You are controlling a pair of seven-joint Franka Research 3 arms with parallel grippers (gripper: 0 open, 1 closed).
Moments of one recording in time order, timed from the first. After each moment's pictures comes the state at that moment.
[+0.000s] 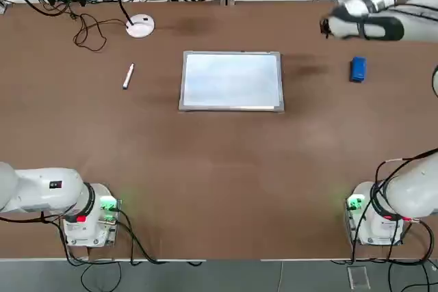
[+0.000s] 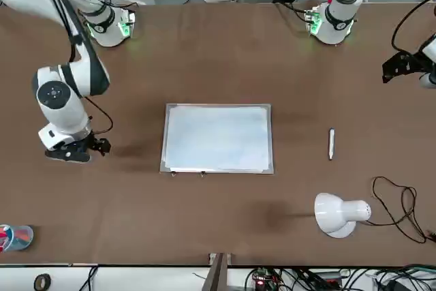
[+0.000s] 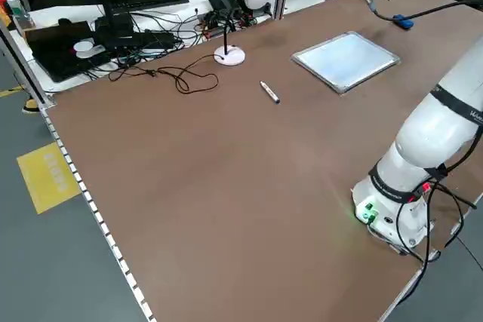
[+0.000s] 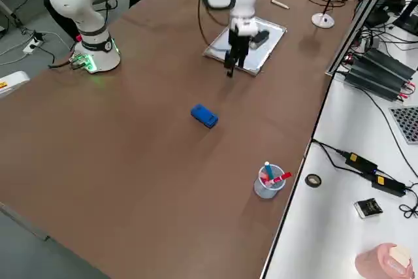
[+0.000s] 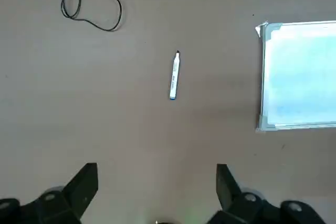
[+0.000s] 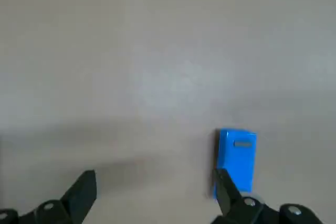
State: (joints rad) left arm 0.06 -0.08 -0.18 -1.68 -0.01 1.57 -0.04; right arm 0.24 0.27 -0.02 -1.90 -0.29 2.21 0.48
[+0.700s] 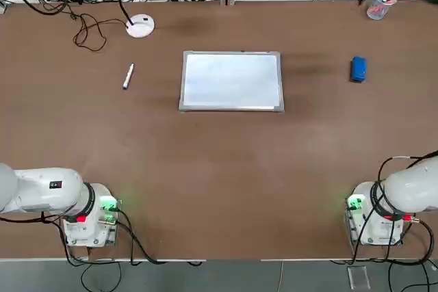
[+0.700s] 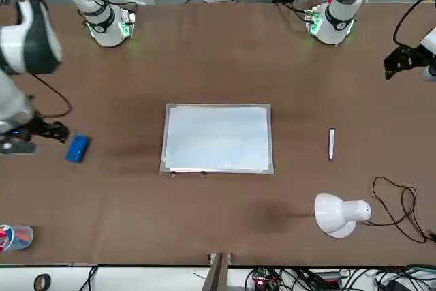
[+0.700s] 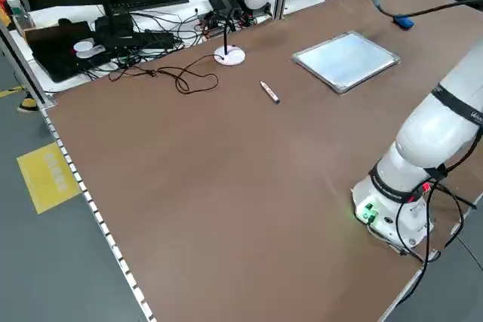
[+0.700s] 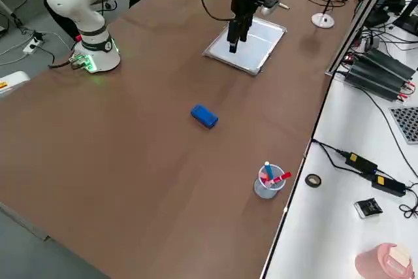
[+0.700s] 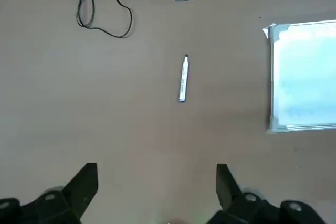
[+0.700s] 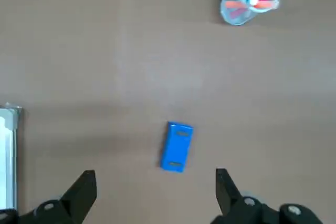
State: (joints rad) left arm 0.06 -0.11 -0.21 -1.68 0.05 1.57 -0.04; right arm 0.08 0.16 -0.04 -1.67 -0.15 1.92 0.09
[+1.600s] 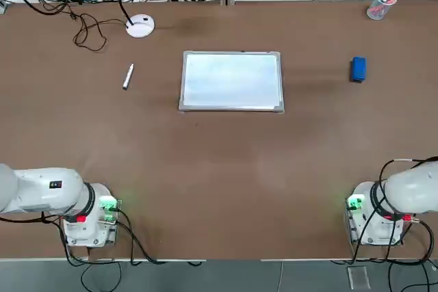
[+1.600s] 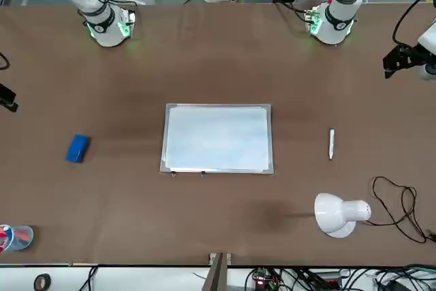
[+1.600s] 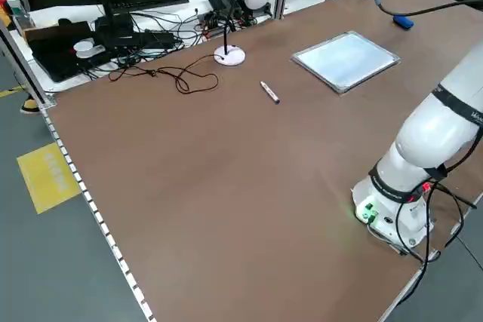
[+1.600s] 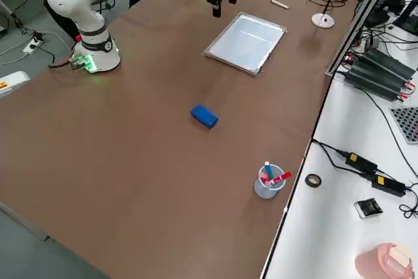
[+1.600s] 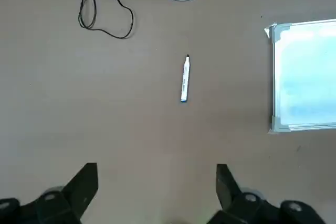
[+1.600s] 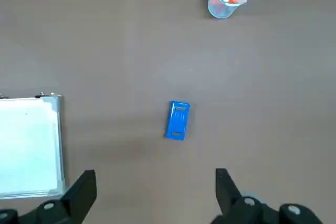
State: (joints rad) left arm 0.06 -0.11 -0.21 -1.68 0.06 1.57 -0.04; right arm 0.13 0.03 -0.14 -1.52 -0.03 1.65 0.06
